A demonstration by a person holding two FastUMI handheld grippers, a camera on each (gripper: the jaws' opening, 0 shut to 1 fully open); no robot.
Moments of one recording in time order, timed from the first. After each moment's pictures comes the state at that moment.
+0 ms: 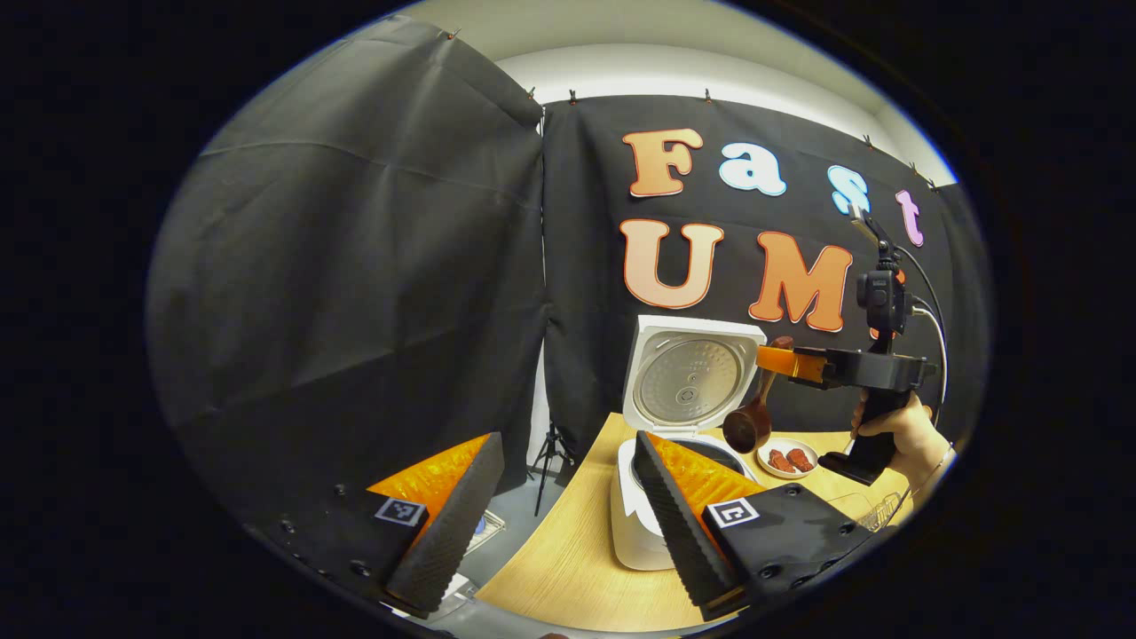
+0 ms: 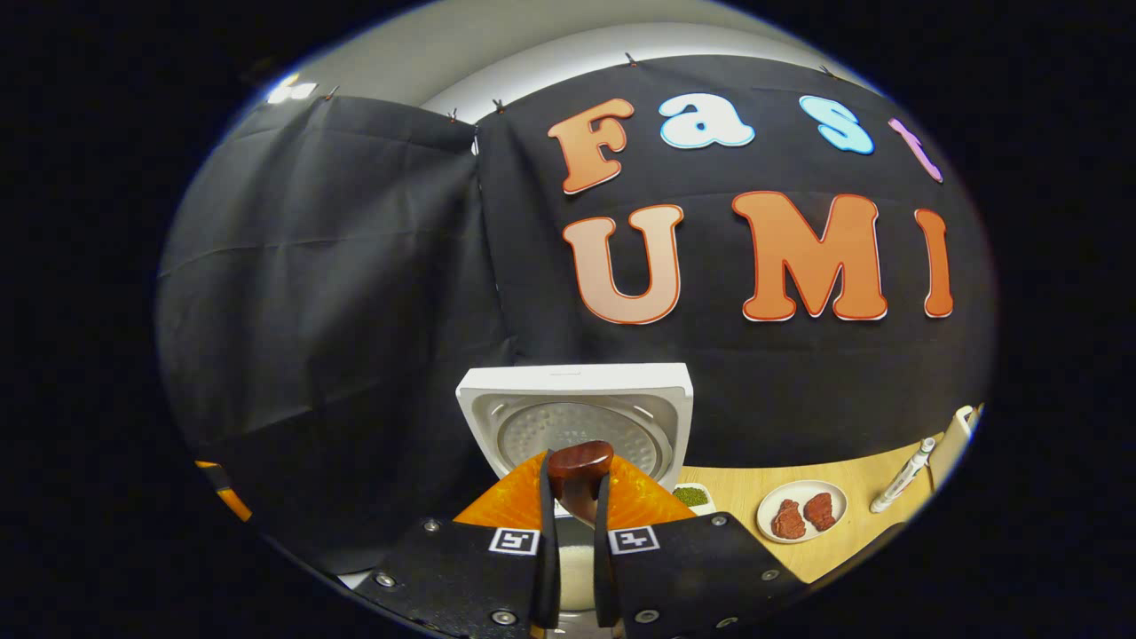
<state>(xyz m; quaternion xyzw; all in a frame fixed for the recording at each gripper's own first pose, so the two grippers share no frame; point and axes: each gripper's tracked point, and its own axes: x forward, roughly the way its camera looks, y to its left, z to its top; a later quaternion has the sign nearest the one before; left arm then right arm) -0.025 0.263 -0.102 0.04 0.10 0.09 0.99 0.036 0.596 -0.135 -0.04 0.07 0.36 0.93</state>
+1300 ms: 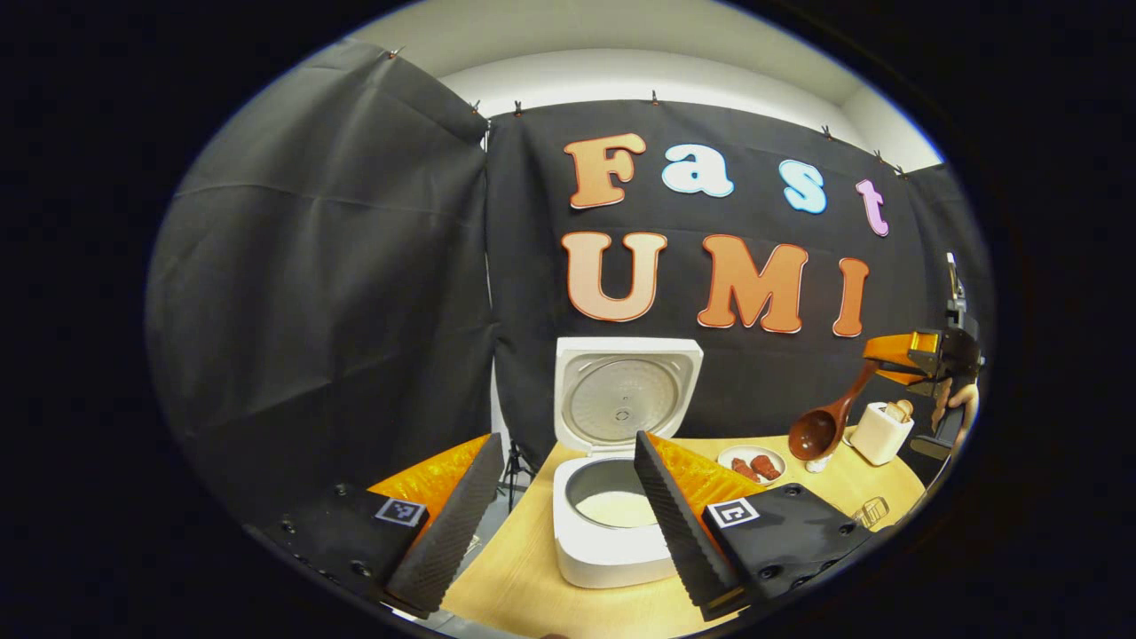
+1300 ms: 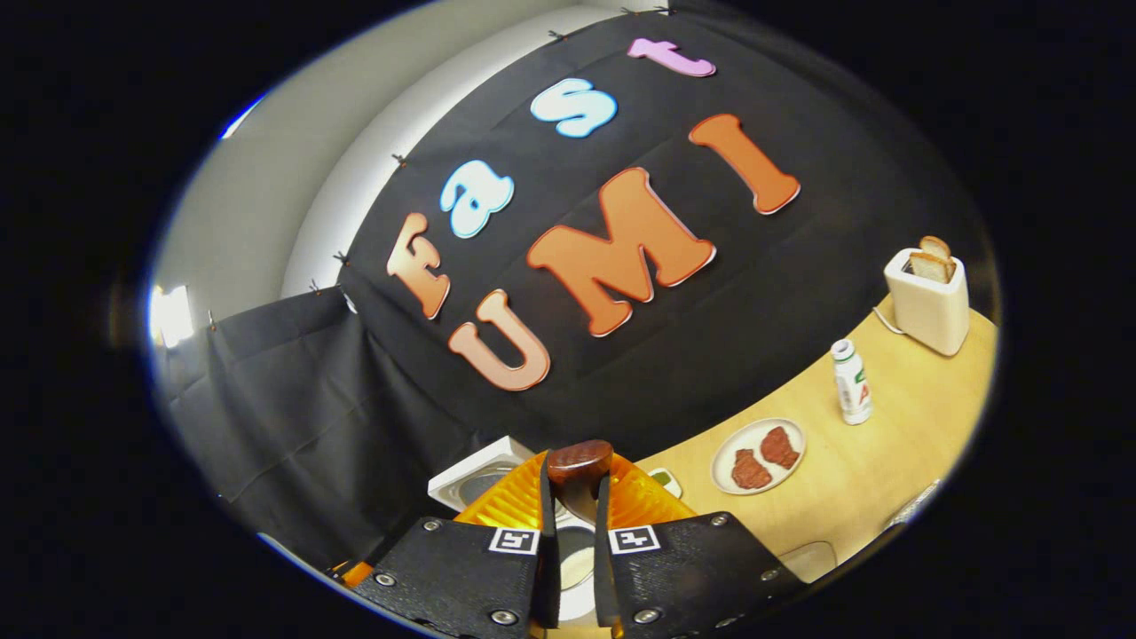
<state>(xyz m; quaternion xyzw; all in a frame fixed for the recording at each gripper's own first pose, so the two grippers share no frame) 0.010 0.158 -0.087 0.06 0.09 0.02 0.99 0.085 0.307 -0.083 0.29 0.12 0.24 0.92</state>
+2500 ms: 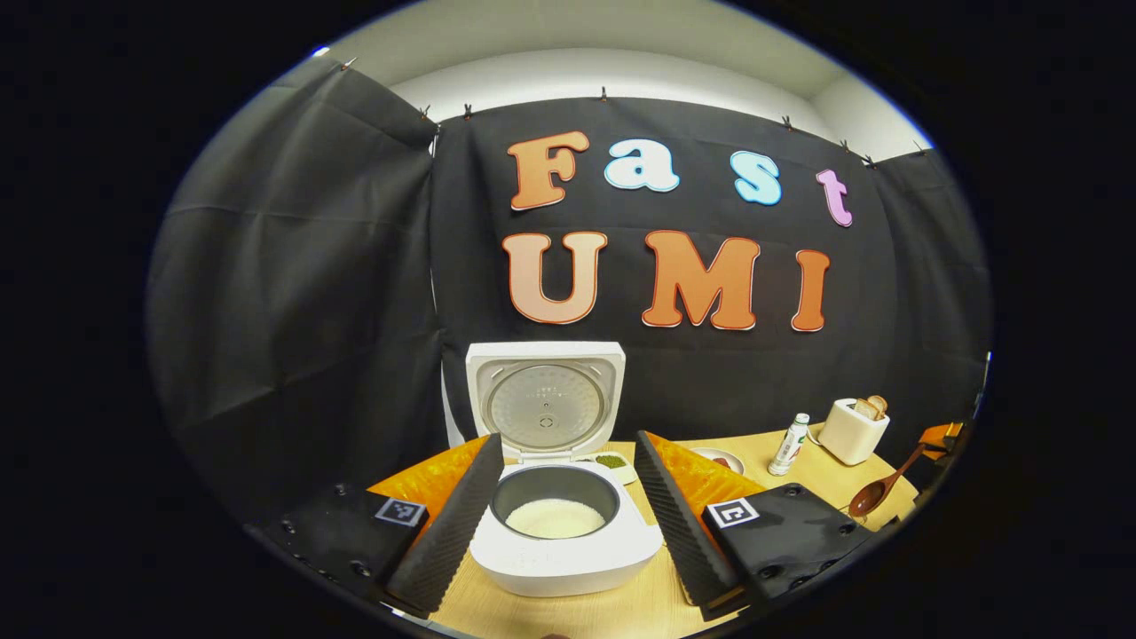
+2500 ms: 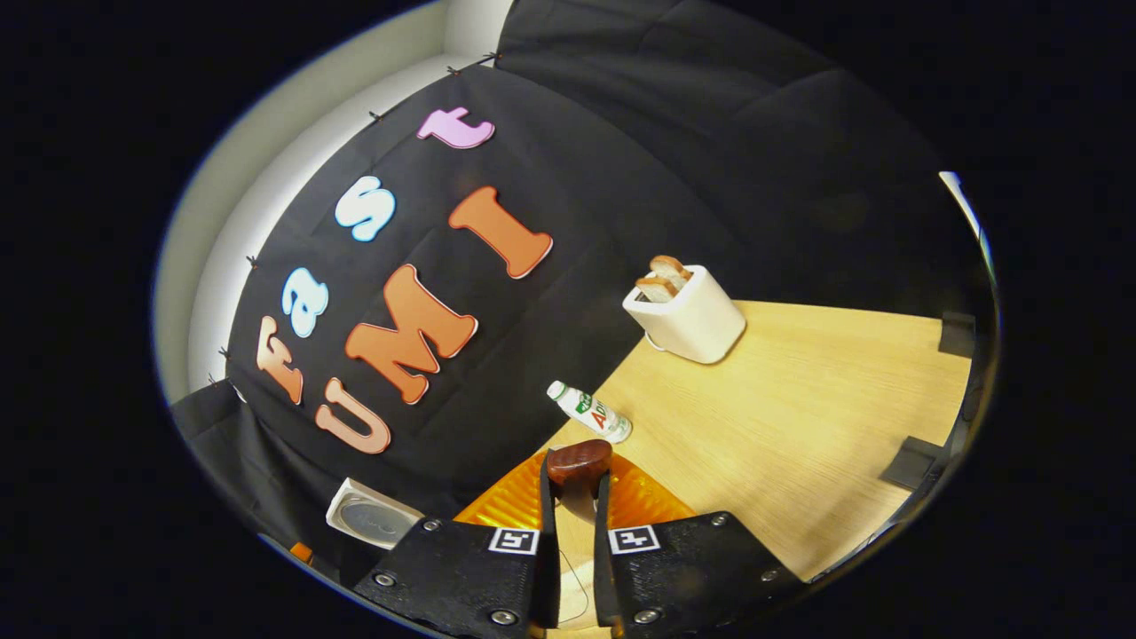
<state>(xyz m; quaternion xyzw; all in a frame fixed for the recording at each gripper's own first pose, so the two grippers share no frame) 0.024 0.062 -0.093 0.07 0.08 -0.03 0.99 0.037 0.021 -0.226 0.37 0.15 0.01 0.92</state>
